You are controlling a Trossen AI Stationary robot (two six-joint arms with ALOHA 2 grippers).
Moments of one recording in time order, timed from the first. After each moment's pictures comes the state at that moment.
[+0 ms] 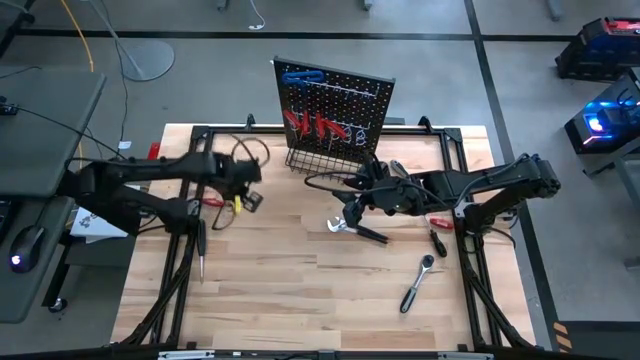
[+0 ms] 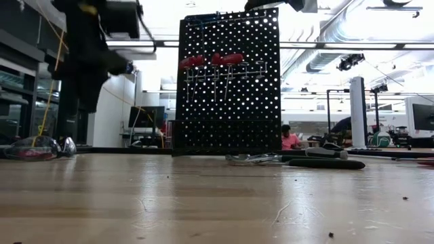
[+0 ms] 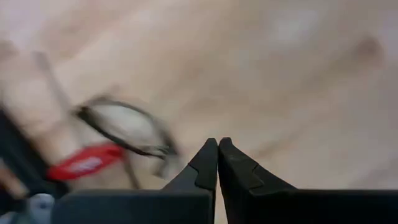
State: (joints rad) left arm 0.23 1.21 0.87 -1.09 -0.11 -0.77; right arm 0.20 1.44 1.37 -0.50 0.54 0.63
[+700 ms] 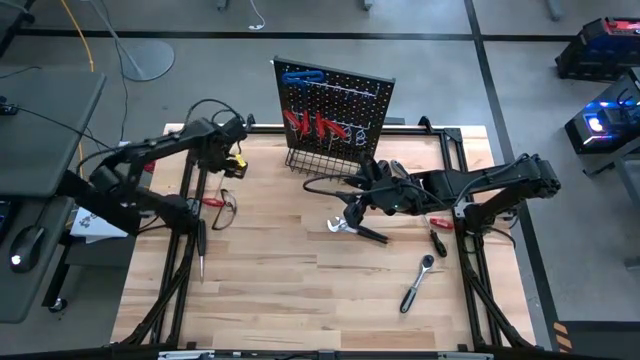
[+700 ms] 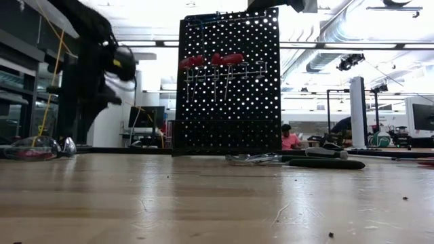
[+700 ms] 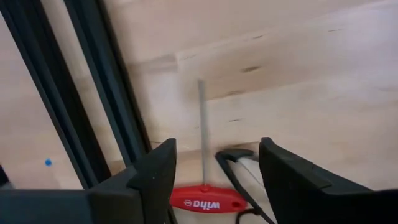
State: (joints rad) left arm 0.85 1.37 0.86 -1.10 -0.17 -0.49; right arm 0.19 1.44 1.37 -0.54 0.54 0.57
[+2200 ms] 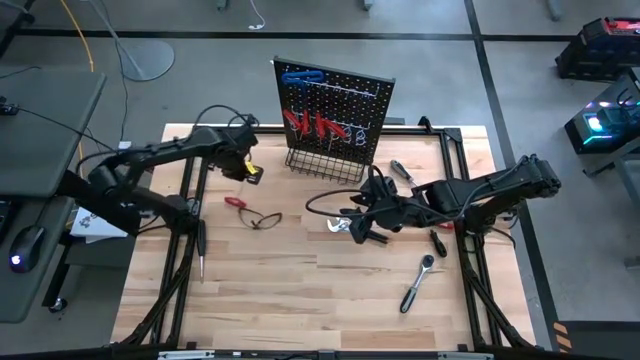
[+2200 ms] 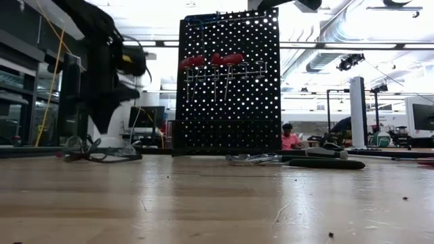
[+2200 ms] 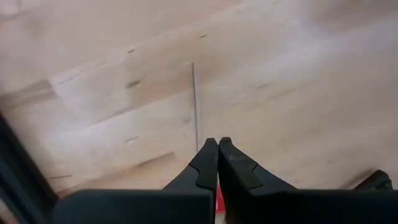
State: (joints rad) left arm 0.71 1.38 0.84 -0.91 -0.01 -0.51; right arm 0.29 1.44 1.37 -0.65 0.53 0.76
